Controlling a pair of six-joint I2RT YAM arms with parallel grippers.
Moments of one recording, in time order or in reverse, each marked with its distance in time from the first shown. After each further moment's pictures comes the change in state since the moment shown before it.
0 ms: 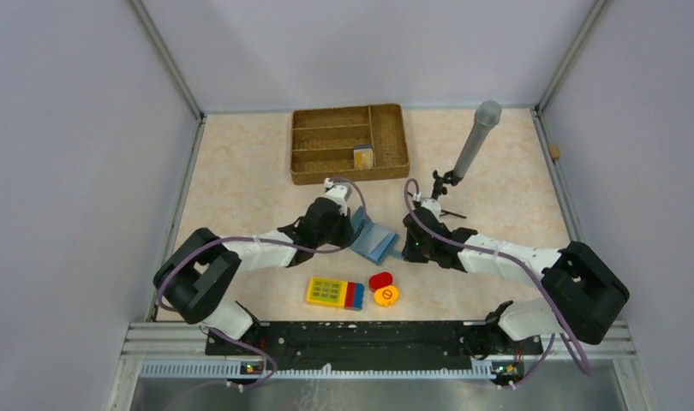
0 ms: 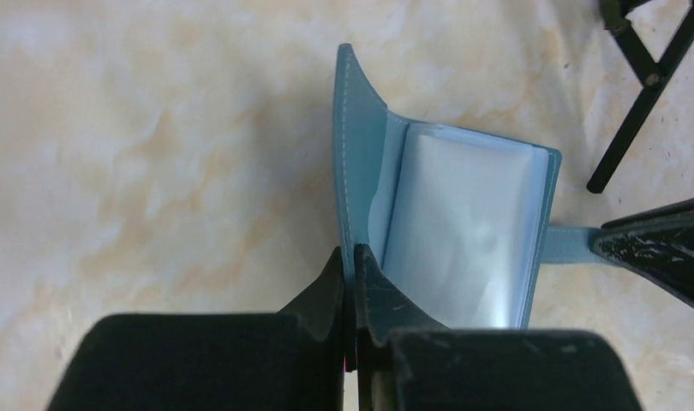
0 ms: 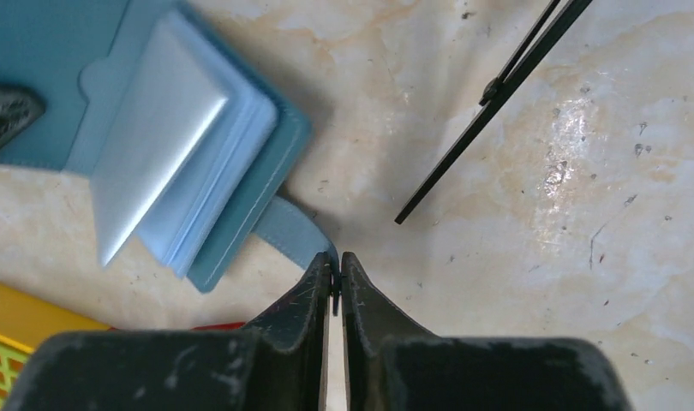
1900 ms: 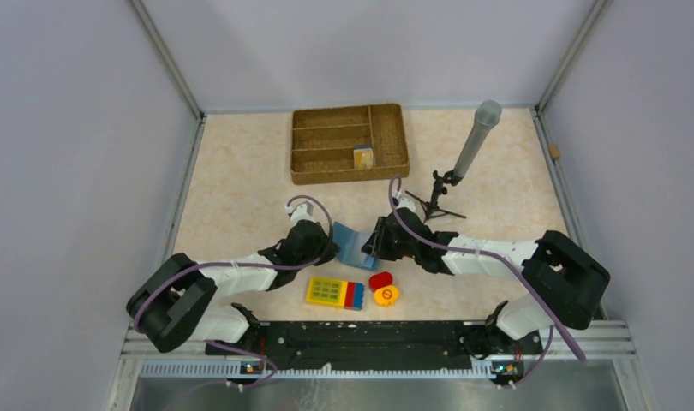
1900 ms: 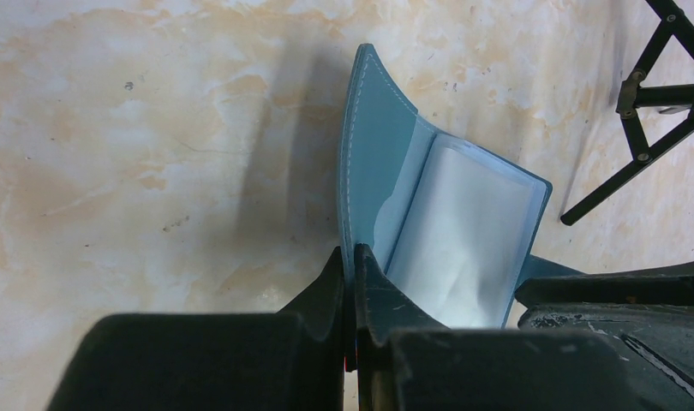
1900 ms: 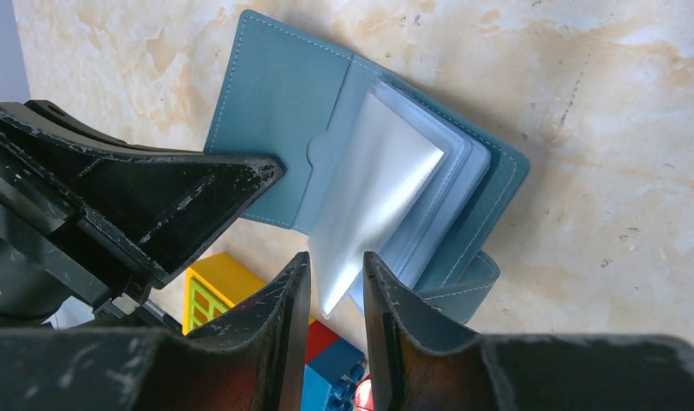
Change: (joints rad) left arm -0.008 -0.245 -0.294 -0.001 -0.138 -0.613; right arm 0.122 0.113 0.045 0.314 -0.131 0.188
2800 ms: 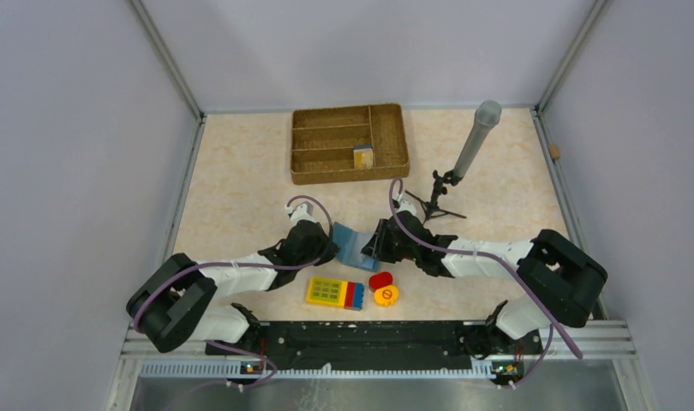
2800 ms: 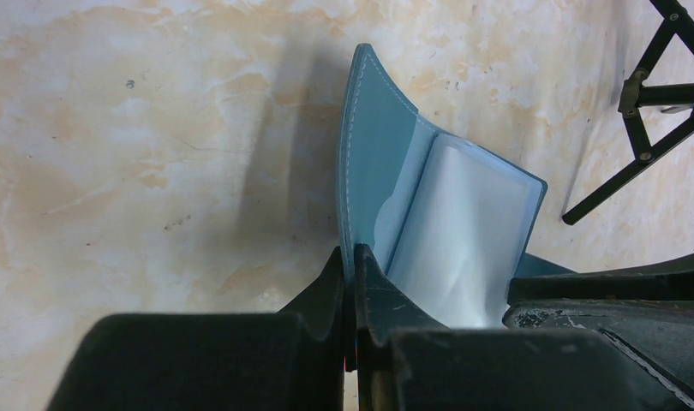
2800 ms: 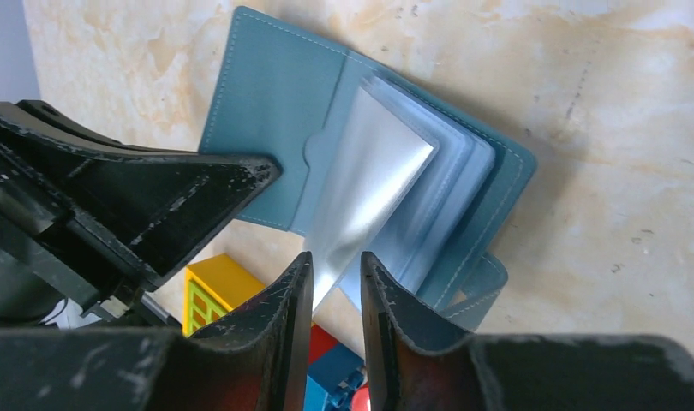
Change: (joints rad) left arm 0.000 0.000 0.000 -0.003 0.001 0.000; right arm 0.000 0.019 -0.044 0.072 -0.007 0.026
